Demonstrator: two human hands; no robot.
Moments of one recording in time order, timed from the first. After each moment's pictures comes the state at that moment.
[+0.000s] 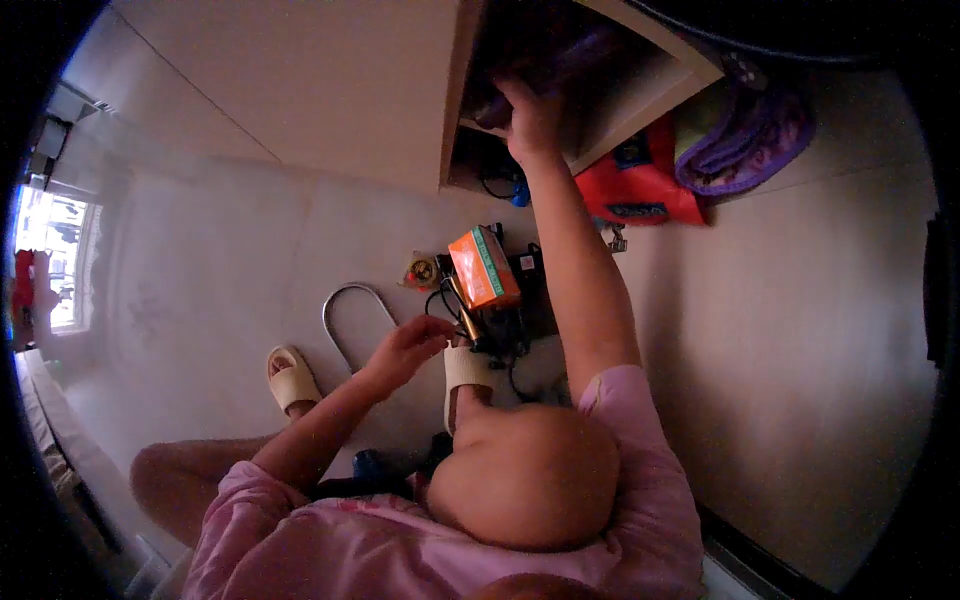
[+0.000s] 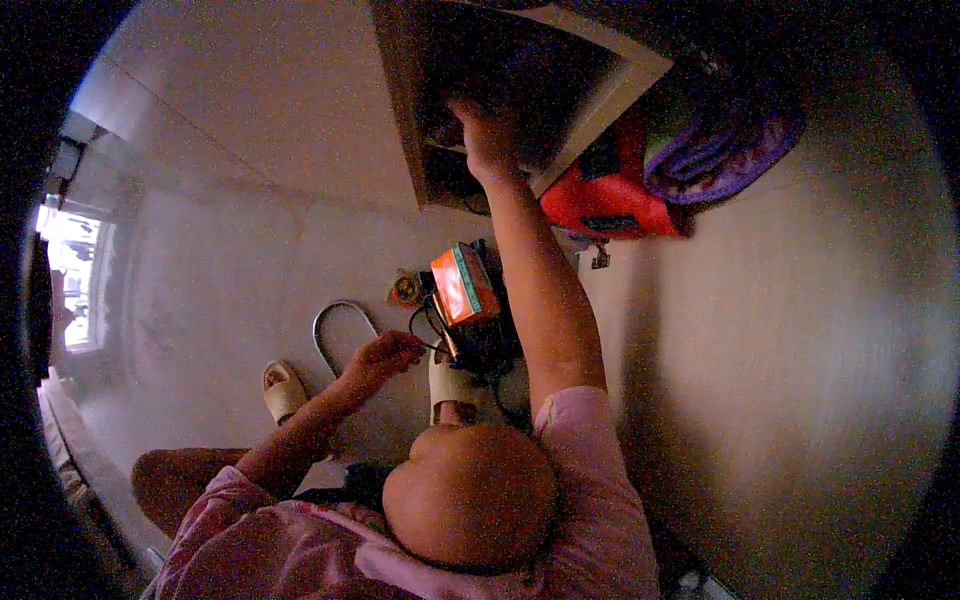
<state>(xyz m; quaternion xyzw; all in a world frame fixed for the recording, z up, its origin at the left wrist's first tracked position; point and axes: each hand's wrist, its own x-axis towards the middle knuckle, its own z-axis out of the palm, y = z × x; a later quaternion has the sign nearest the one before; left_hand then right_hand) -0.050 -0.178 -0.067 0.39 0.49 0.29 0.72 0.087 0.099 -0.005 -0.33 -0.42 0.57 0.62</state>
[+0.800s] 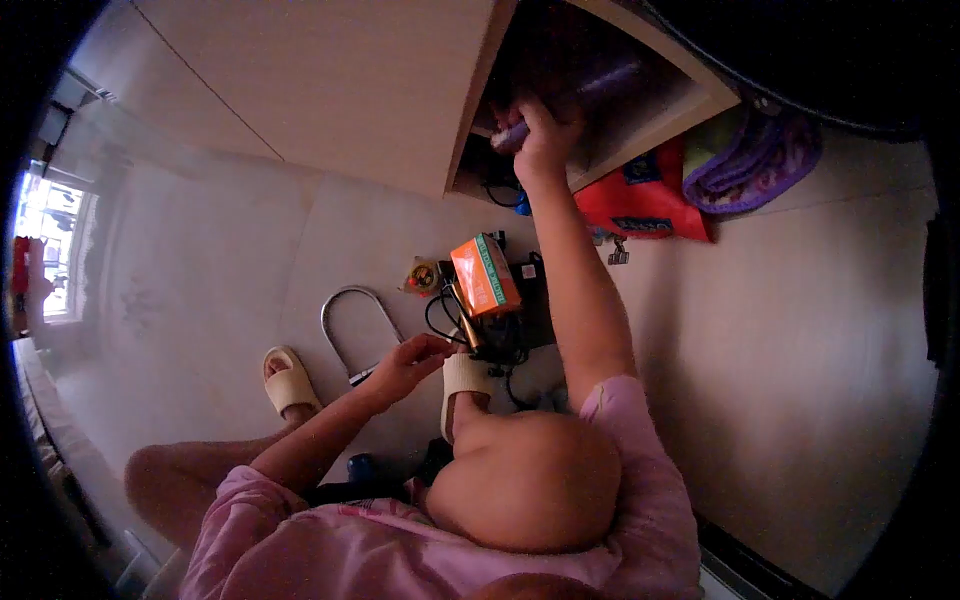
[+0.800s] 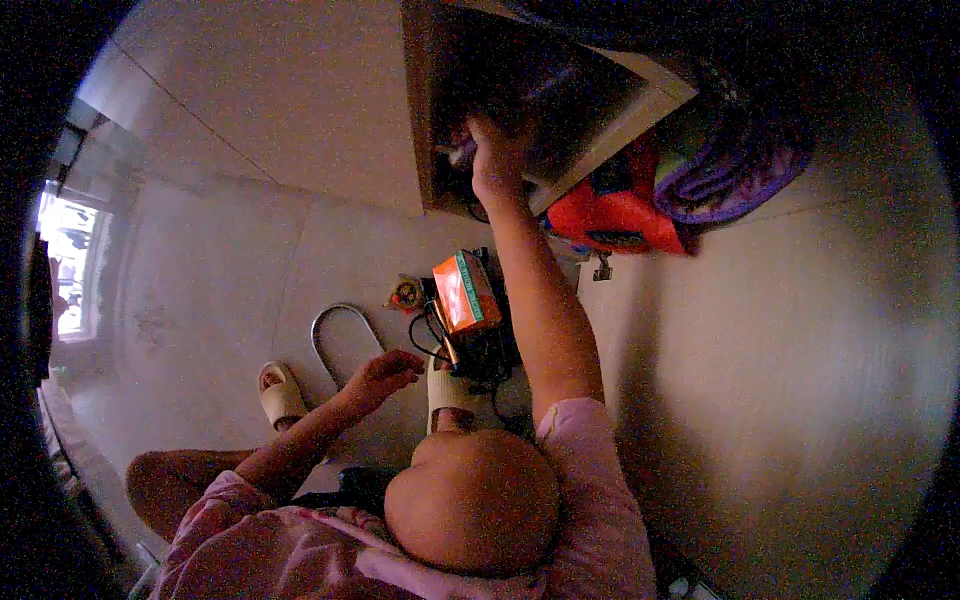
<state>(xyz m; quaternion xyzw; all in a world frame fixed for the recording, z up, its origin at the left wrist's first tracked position) -0.055 -0.193 -0.086 0.41 0.49 0.28 0.72 0.085 0.102 -0.037 -0.37 -0.41 0.48 0.68</state>
